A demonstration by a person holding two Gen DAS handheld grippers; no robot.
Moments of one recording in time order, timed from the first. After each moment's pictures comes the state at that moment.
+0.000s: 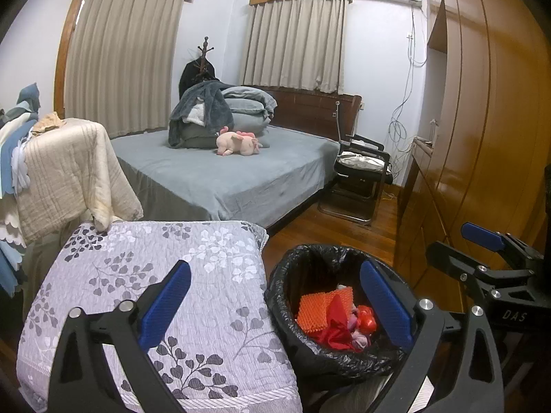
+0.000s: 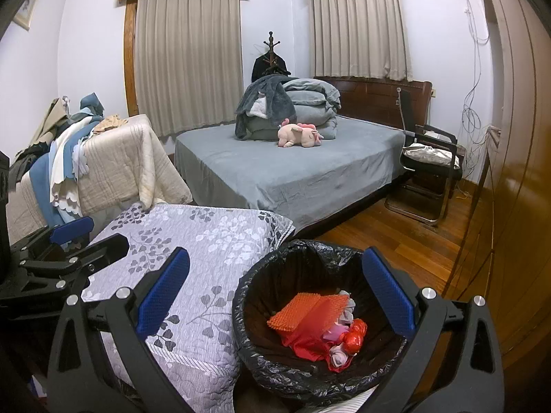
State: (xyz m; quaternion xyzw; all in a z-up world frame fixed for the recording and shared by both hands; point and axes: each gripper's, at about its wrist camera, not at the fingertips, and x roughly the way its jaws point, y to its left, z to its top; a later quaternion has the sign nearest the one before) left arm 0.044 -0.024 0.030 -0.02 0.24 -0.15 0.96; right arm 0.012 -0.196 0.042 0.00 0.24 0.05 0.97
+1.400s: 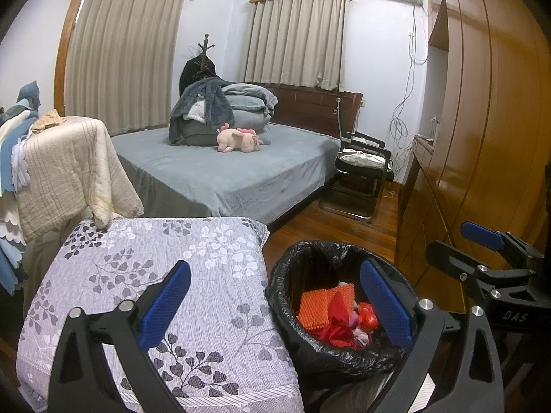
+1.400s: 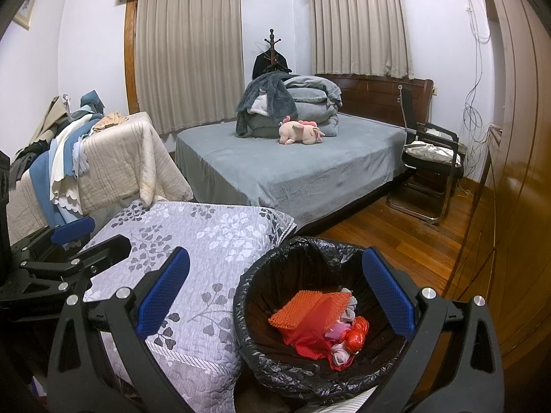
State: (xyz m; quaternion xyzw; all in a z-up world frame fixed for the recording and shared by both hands) left arm 0.044 -0.023 0.031 -0.02 0.24 -0.15 0.96; right arm 0.014 -0.193 0.041 0.00 0.24 0.04 0.97
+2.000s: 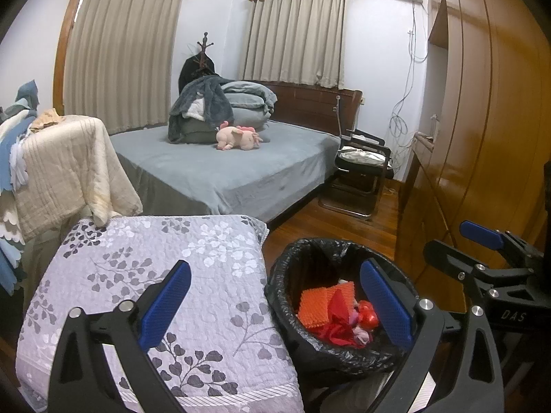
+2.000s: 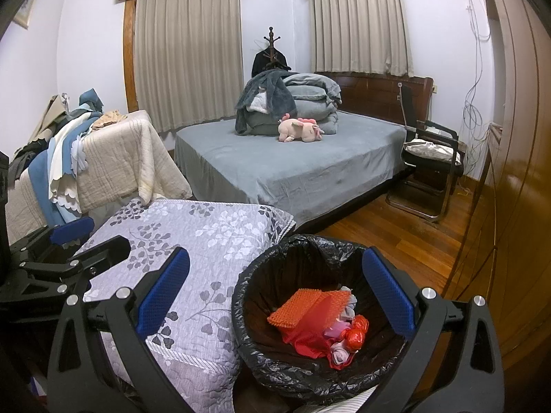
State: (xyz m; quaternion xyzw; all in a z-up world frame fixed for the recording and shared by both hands) left arm 0.039 -0.020 0.028 -0.02 0.25 -0.15 0.96; right arm 0.013 -0.192 0.040 0.00 0.24 0.05 0.97
